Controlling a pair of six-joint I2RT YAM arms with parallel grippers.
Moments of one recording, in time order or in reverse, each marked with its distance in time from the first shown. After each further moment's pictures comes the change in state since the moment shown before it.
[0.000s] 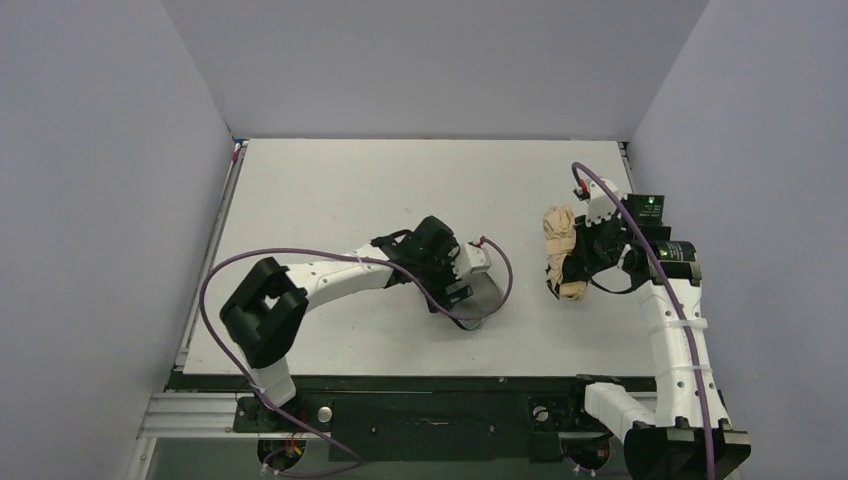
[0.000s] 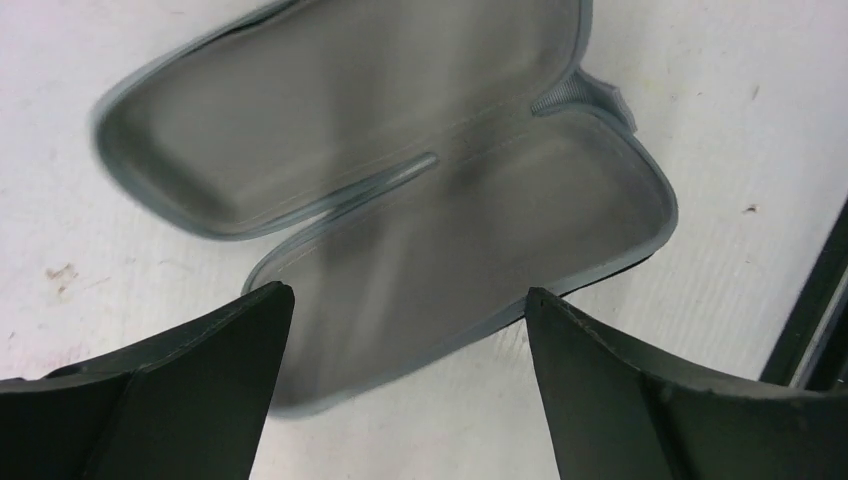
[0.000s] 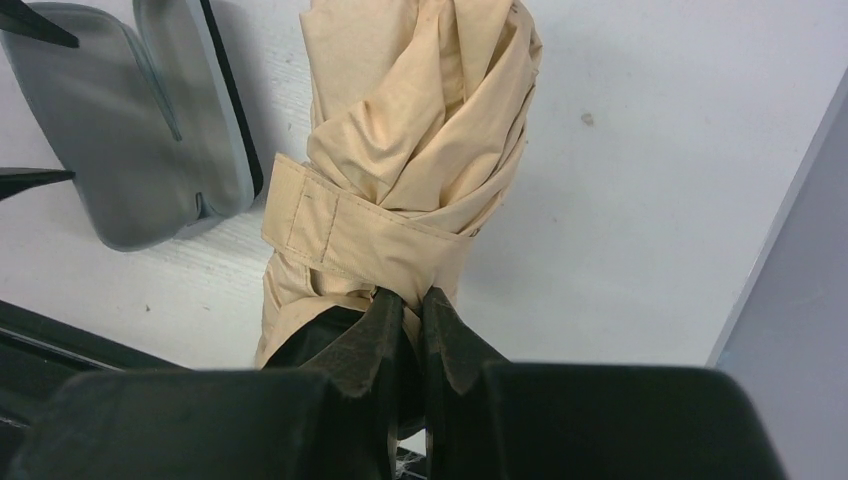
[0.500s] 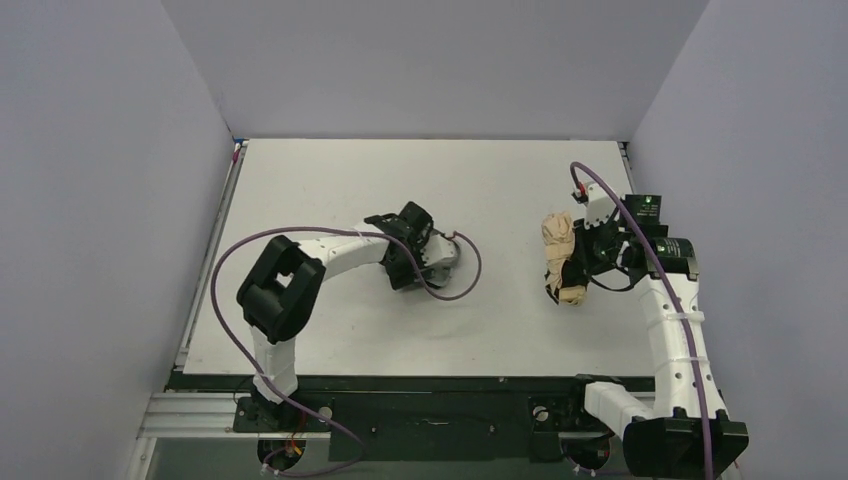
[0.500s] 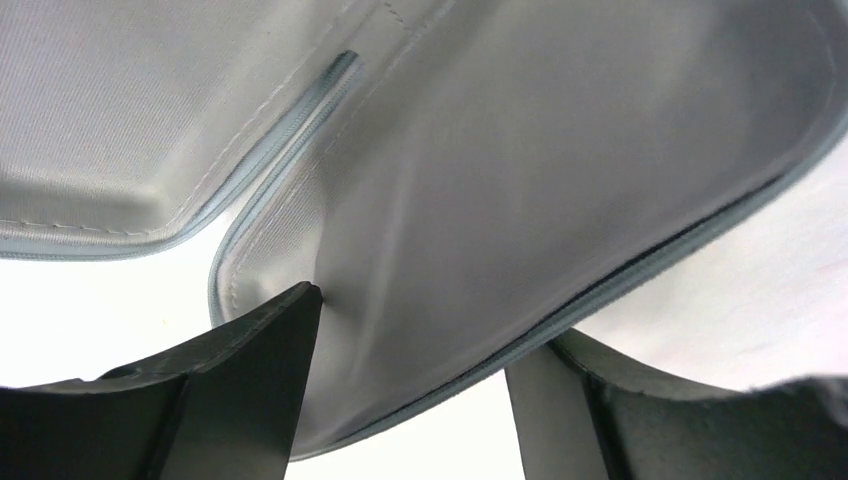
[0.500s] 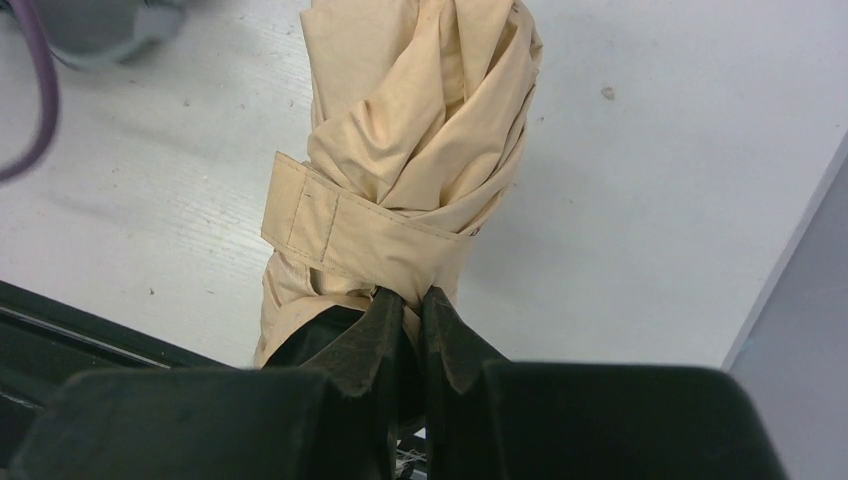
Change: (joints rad) left arm 0.090 0.230 0.142 -0.225 -0.267 0.229; right arm -0.030 -0.011 -0.027 -0.035 -0.011 -0.009
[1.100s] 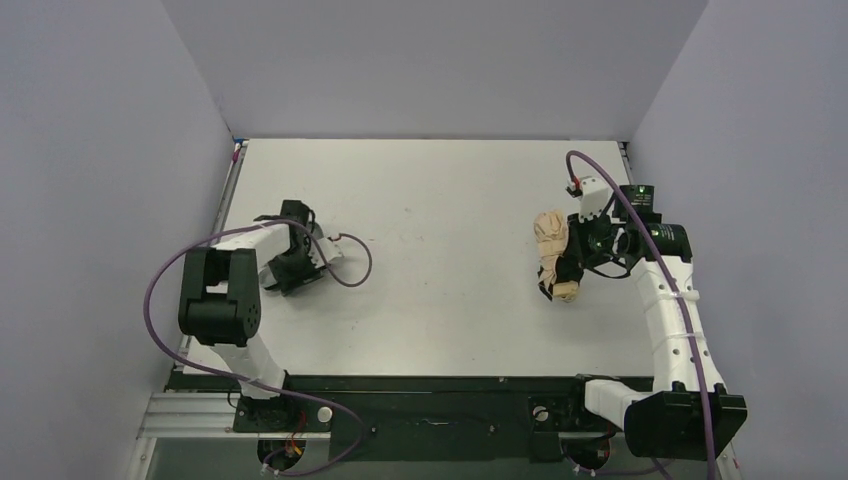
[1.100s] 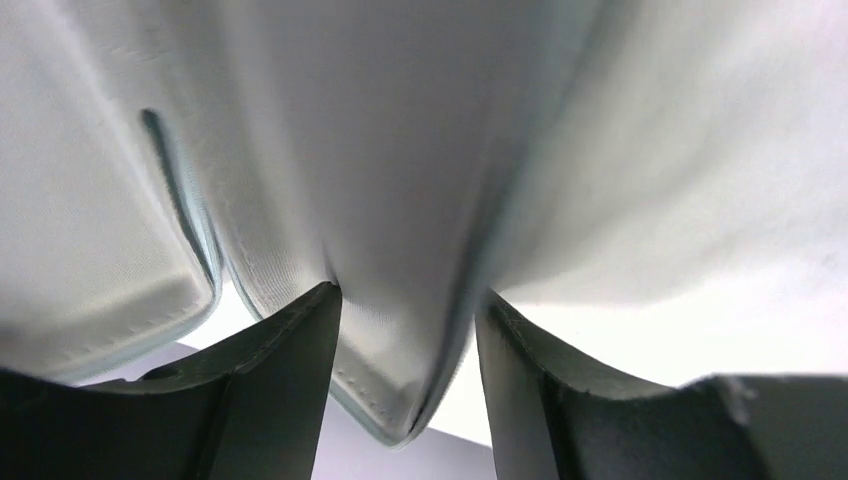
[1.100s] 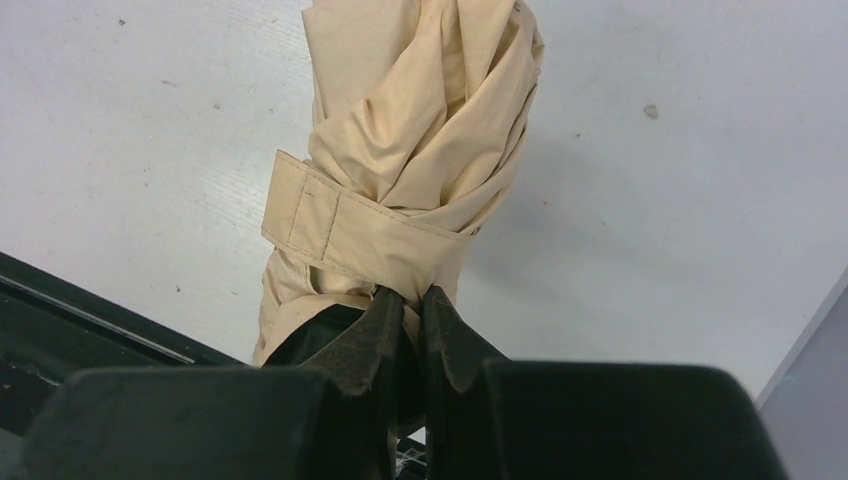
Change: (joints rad) left arm 0.663 -0.163 -0.258 -0.151 -0.169 0.346; right arm 0.007 0.109 0.031 0.004 -0.057 0.000
